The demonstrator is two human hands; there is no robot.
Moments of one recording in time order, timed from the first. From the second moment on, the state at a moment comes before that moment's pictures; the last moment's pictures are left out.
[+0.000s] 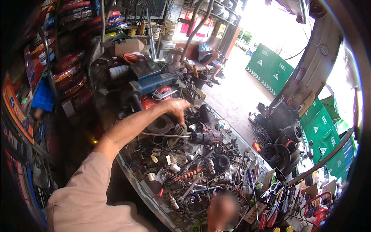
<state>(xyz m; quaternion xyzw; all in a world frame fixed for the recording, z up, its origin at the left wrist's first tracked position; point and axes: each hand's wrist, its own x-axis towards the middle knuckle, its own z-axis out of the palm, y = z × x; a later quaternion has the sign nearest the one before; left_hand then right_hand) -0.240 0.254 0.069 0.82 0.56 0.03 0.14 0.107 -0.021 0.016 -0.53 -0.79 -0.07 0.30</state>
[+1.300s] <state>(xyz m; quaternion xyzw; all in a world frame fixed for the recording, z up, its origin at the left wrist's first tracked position) -0.072 0.033 0.074 0.79 0.22 0.45 0.35 0.077 -0.038 0.041 -0.50 -0.73 -0.06 0.47</state>
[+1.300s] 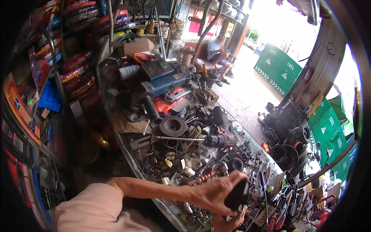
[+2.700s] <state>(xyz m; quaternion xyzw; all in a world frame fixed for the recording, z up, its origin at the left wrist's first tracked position) -0.082 0.195 0.039 0.80 0.59 0.03 -0.07 0.071 -0.037 0.032 -0.64 -0.60 0.19 0.44</state>
